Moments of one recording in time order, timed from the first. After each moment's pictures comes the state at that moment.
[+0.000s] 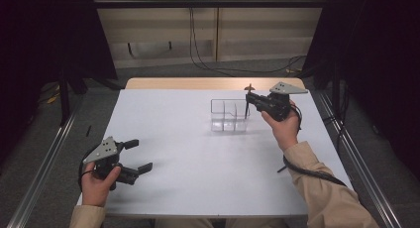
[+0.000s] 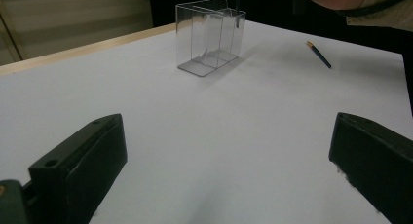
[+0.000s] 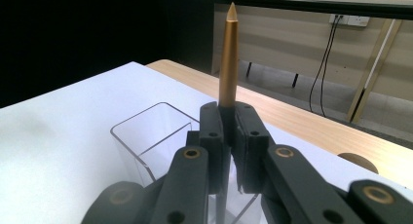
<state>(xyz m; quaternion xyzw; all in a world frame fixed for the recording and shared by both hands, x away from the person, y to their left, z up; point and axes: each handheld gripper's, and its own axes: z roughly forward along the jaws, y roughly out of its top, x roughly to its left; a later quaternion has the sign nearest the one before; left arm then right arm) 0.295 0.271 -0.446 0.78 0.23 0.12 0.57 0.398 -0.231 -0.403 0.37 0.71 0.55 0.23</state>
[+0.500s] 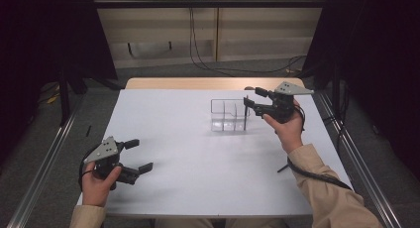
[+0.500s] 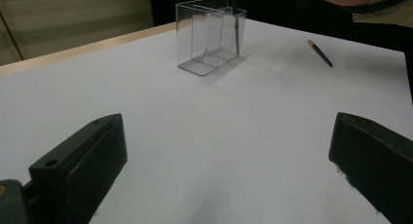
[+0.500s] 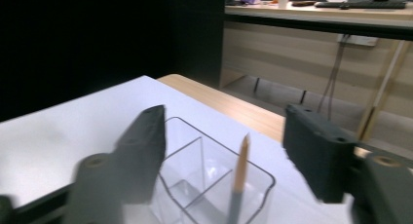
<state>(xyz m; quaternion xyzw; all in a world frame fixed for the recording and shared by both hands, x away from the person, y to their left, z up) 0.295 0.270 -0.445 0.78 0.23 0.12 0.57 0.389 -0.238 -0.394 0.34 0.70 0.58 0.23</state>
